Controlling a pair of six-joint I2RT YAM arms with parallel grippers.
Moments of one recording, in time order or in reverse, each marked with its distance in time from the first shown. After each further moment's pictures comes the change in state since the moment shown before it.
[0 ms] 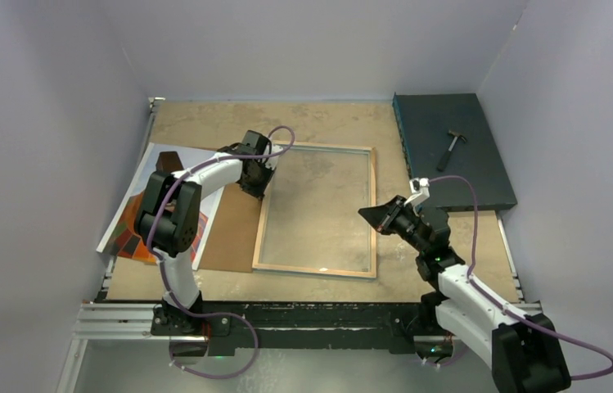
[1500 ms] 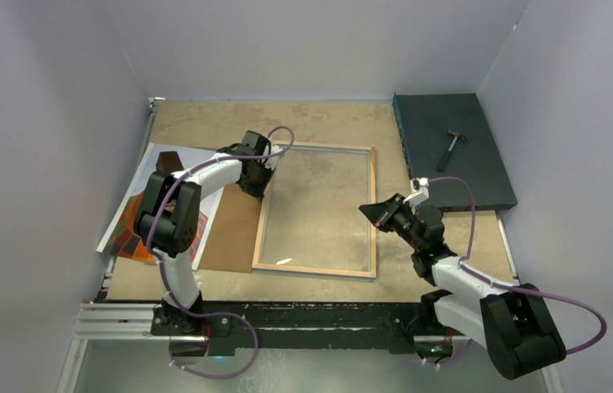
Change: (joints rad) left arm 0.000 -0.004 -0.008 0.007 0.003 0.000; right arm 0.000 0.176 -0.016 0.177 0.076 0.057
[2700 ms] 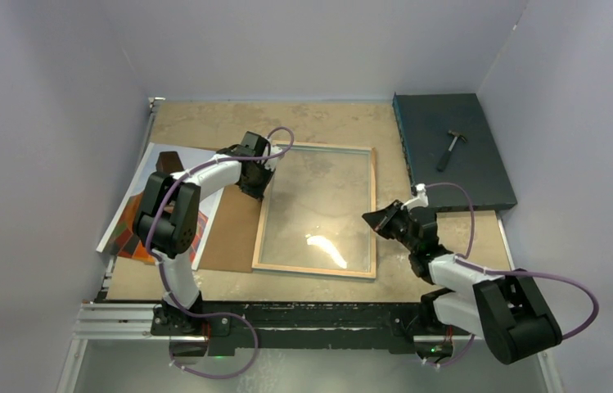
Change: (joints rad) left arm 0.000 -0.010 -0.018 0.011 0.006 0.000; right arm 0.007 0.085 -0.016 -0.061 0.100 -0.004
